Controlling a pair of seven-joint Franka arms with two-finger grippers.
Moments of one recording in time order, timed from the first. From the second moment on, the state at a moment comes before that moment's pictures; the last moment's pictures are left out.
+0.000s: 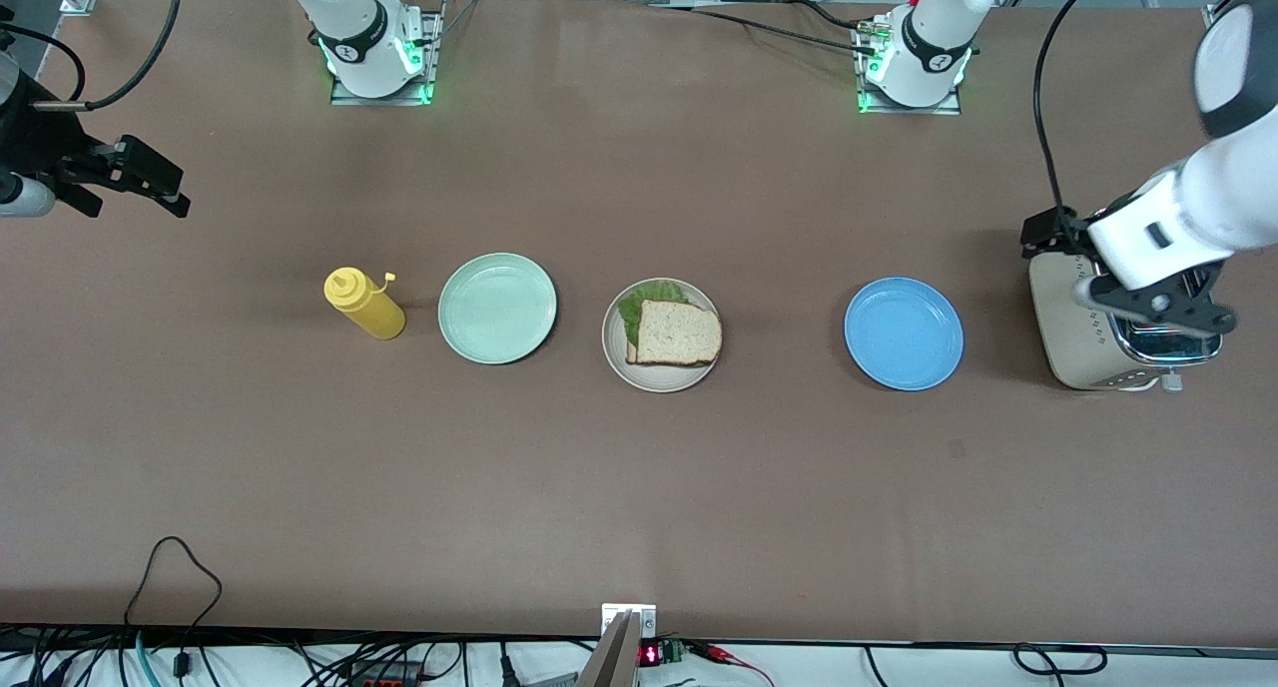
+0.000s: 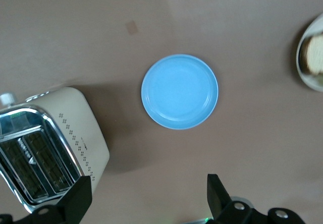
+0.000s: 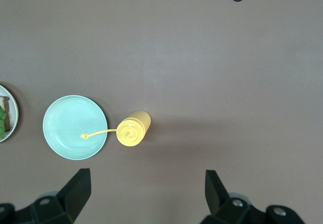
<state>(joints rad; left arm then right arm) -0.04 0.15 -0.03 -1.51 0.02 1.52 0.13 0.00 -0.05 0.03 -1.65 0.01 1.66 0.03</state>
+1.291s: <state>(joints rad) -0.04 0.00 -0.02 -1.68 0.02 1.66 0.11 0.00 -0.05 0.03 -1.65 0.01 1.66 0.03</state>
